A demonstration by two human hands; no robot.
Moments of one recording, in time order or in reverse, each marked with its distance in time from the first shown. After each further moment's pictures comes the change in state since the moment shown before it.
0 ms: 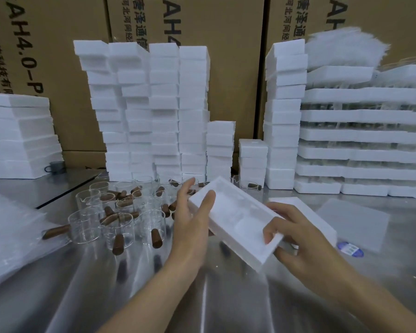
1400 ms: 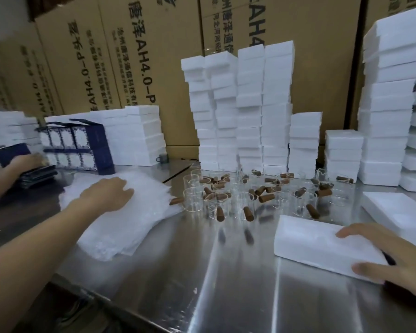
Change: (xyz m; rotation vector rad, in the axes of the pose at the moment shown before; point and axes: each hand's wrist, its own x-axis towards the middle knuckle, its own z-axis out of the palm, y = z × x) left_hand -0.002 0.173 -0.331 1.816 0.253 -0.366; right_hand -0.028 0.062 0.038 0.091 -0.349 0.294
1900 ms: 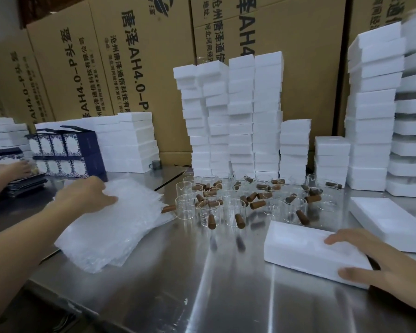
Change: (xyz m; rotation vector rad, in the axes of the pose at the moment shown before) left_hand -0.008 -0.006 -0.028 0.009 0.091 -0.039; right_hand -0.003 -0.014 -0.004 0.085 -0.012 -0.035
